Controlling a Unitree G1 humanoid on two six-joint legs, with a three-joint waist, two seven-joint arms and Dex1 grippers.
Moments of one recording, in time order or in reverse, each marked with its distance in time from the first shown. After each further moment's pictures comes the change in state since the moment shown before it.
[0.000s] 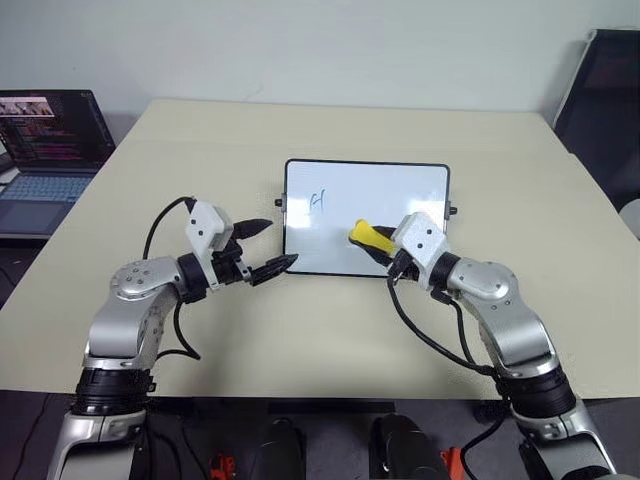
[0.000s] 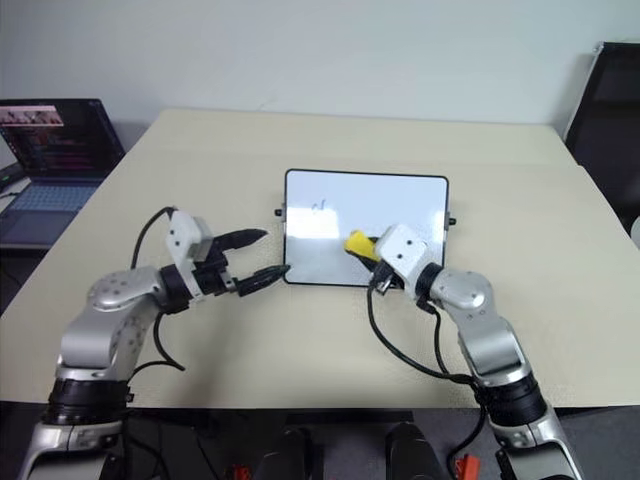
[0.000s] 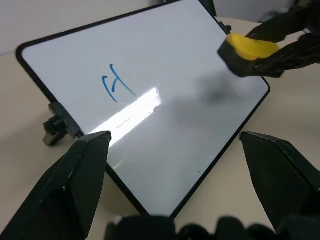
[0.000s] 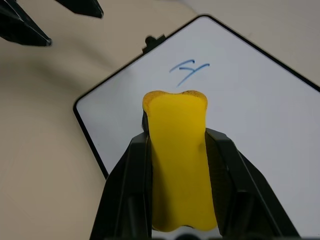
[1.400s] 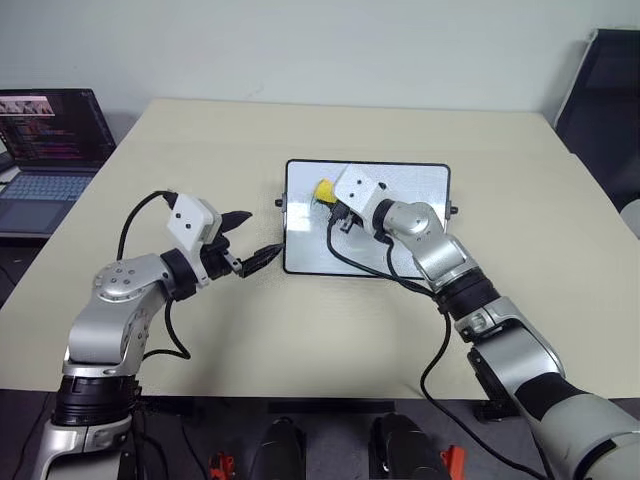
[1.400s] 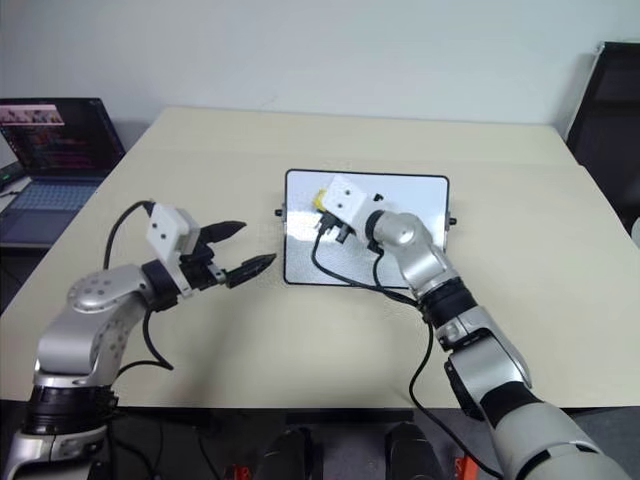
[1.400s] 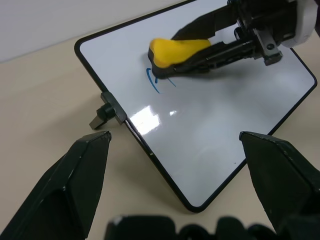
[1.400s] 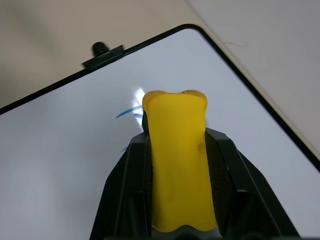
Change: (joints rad) left arm 0.019 0.044 0.016 -0.058 0.022 0.052 0.116; right arm -0.570 0.145 0.207 0.894 -0.186 -0.325 -0.081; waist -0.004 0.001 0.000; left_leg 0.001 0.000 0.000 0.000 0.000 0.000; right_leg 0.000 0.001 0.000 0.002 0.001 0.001
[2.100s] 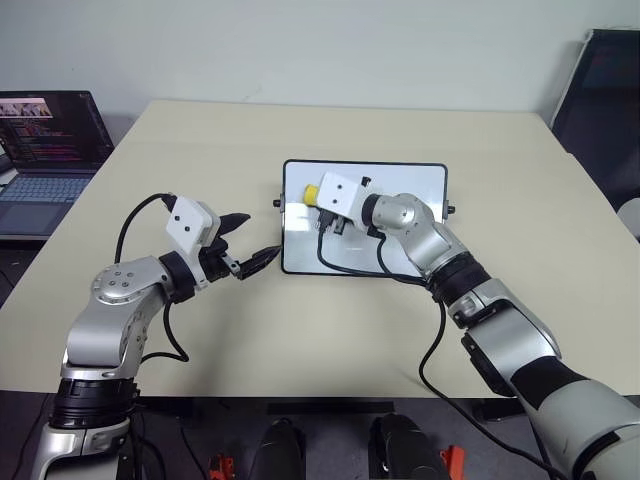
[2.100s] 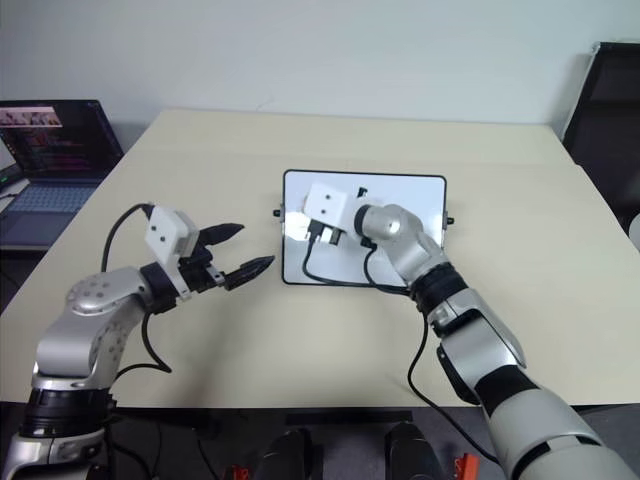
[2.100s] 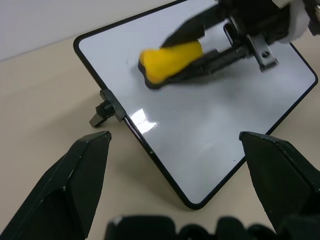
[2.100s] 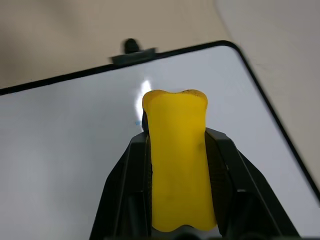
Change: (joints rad) left arm 0.010 0.003 0.003 -0.002 0.002 -0.003 0.003; right arm -0.091 0.028 0.054 0.154 -0.093 -0.138 0.080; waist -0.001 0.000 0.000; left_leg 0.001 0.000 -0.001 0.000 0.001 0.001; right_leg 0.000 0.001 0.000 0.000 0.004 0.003
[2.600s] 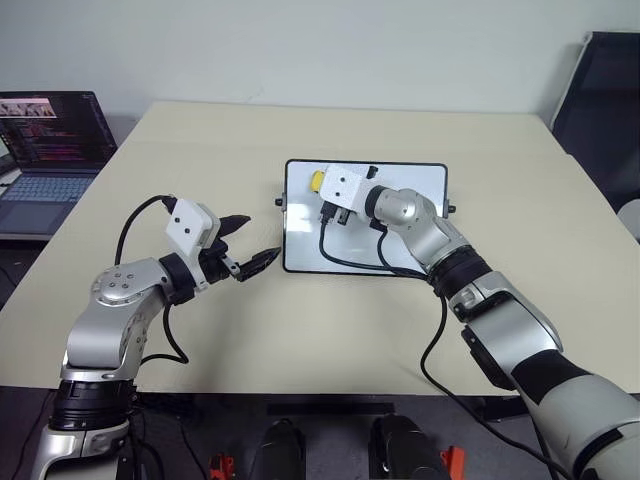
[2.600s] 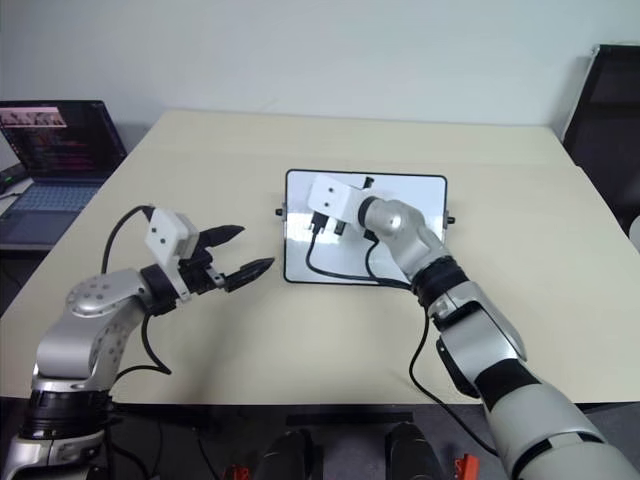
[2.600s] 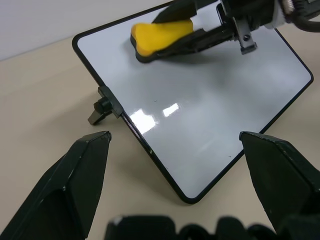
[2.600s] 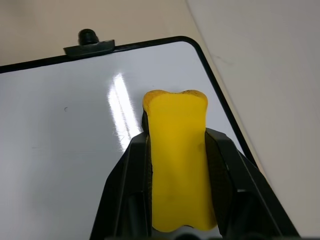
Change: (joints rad) left arm 0.007 -0.003 0.000 0.001 -0.002 -0.005 -0.006; right arm -0.027 -0.022 -0.010 0.049 -0.042 -0.061 -0.109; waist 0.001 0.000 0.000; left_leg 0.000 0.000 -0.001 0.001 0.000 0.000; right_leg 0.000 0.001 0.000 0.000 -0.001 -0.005
